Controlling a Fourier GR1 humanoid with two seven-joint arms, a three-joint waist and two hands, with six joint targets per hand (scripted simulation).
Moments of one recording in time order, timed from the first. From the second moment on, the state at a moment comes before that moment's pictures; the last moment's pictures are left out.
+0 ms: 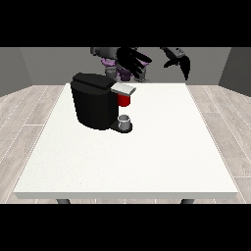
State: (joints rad) left arm -0.32 0.09 0.10 -1.40 -0.12 -0.27 -0.13; right arm -0.96 -0.20 -0.04 -1.08 0.13 -0.08 0.27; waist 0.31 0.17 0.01
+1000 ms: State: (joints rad) left arm -0.41 0.11 0.11 -1.43 -0.06 -0.31 -0.12; right arm -1.30 -0.20 -0.04 -0.88 0.21 -0.08 0.17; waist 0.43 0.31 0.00
